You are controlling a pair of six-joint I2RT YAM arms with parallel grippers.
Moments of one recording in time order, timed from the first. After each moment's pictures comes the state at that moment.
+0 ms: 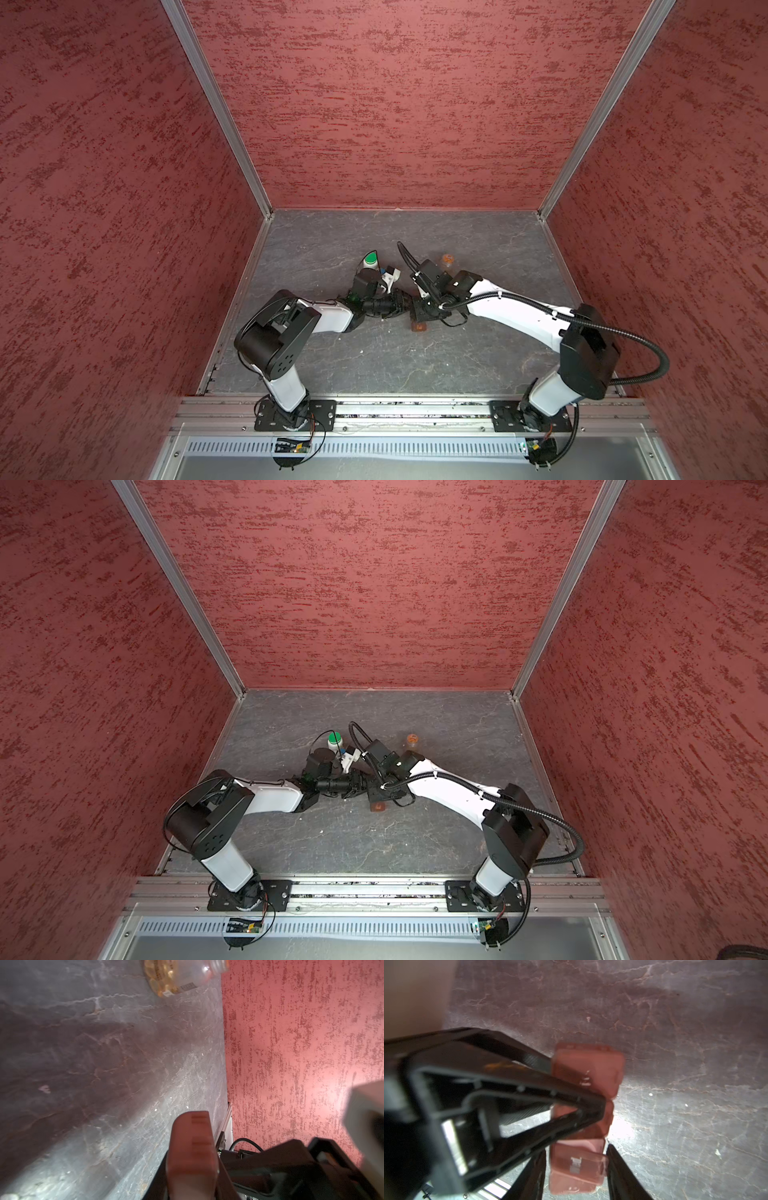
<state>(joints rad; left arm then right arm) -0.59 1.71 0.67 0.53 0.68 -1.00 0.84 1.61 1.22 -0.76 -0.10 0.64</state>
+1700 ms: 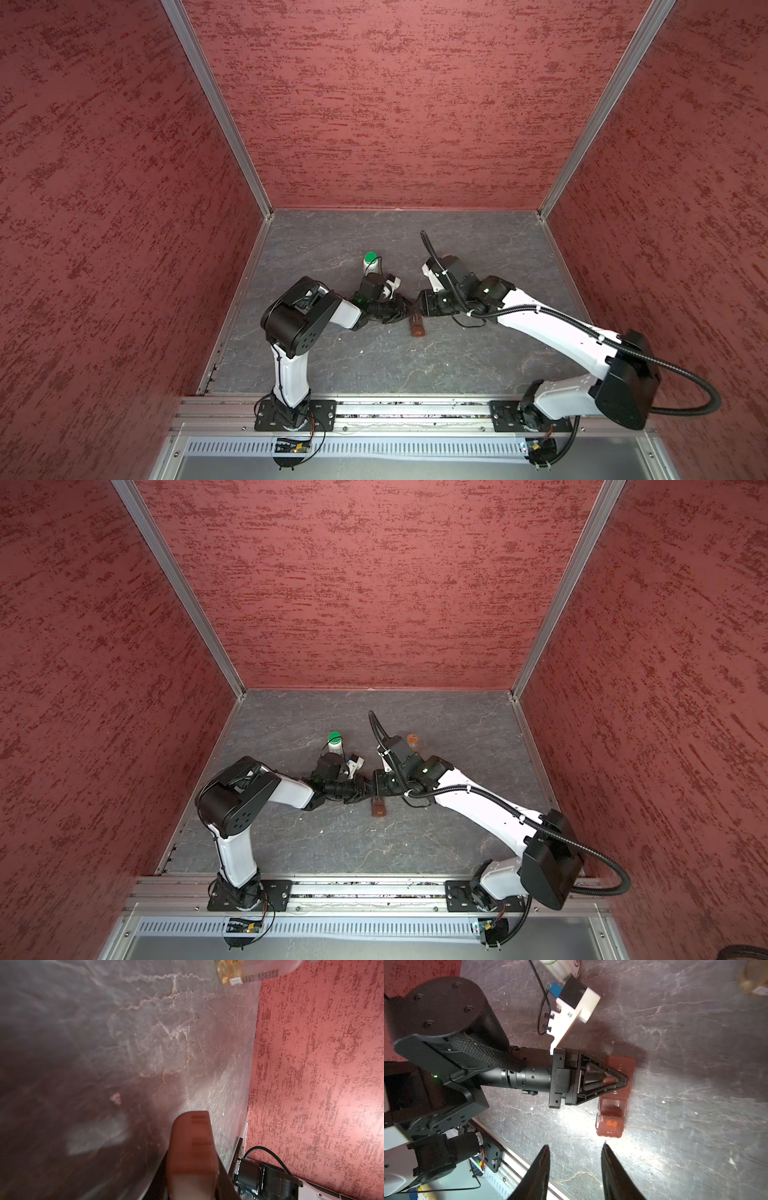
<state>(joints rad) -0.59 1.91 0.72 0.55 0.67 -1.00 0.78 1.38 1.10 -0.64 -0.15 0.65</state>
